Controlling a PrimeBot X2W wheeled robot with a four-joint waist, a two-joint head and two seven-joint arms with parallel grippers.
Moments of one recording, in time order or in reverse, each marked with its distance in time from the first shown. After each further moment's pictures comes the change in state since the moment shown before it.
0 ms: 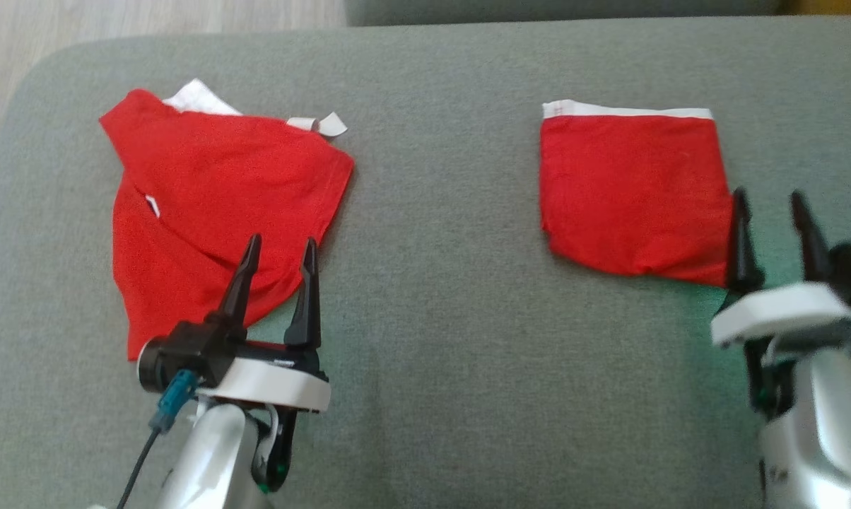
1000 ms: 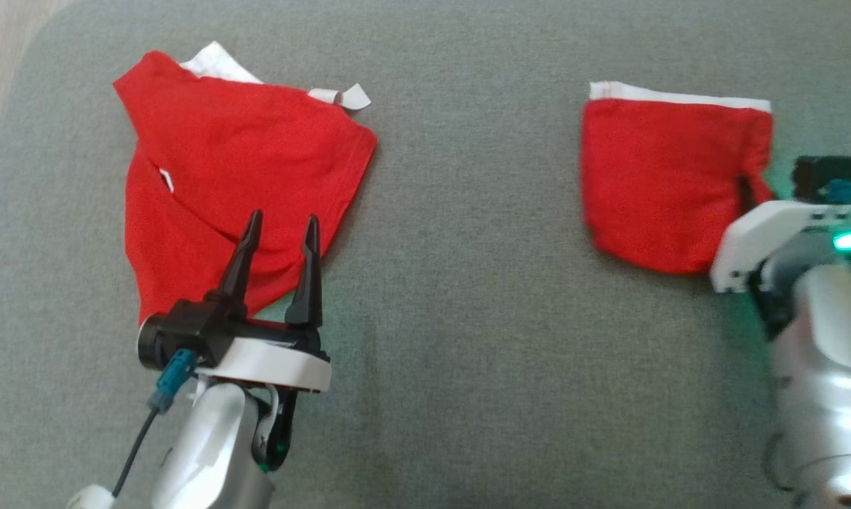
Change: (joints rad) left arm -0.052 0.000 -0.007 0.010 0.000 -0.009 0.000; right arm -0.335 -0.047 -0.089 0.440 -0.237 0.000 0.254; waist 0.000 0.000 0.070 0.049
